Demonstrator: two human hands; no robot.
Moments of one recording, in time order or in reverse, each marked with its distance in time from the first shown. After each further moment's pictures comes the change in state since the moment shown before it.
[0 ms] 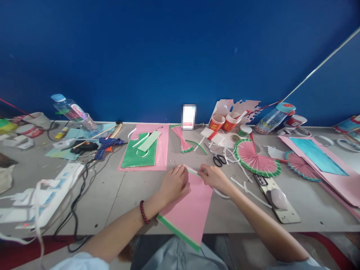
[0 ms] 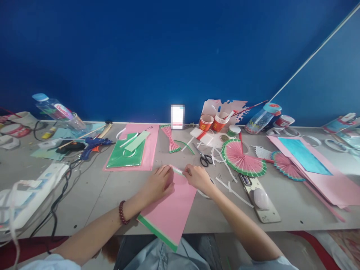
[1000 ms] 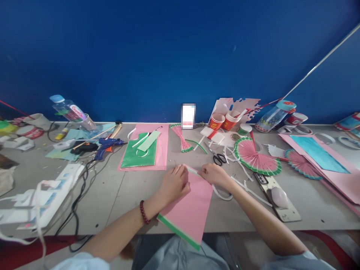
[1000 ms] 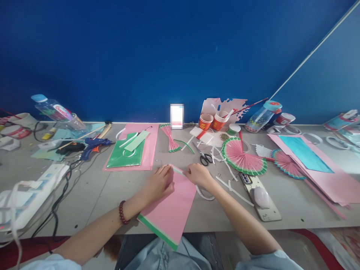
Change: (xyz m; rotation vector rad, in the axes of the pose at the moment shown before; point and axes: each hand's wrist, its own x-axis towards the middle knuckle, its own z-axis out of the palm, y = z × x) left_hand 0.000 0.000 0.003 0.039 -0.001 0.000; right_hand 0.017 0.014 0.005 -0.188 -0.034 0.000
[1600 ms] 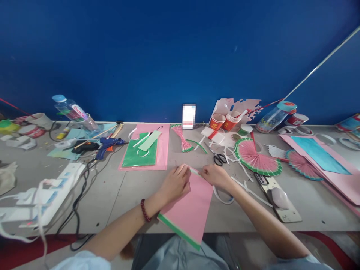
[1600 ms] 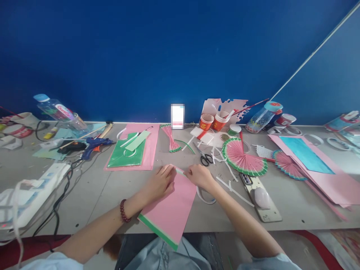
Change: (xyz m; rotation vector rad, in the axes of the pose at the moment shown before) left_hand 0.002 0.000 -0.003 0.092 -0.021 0.108; right_hand -0.007 0.000 0.002 -0.050 0.003 0.004
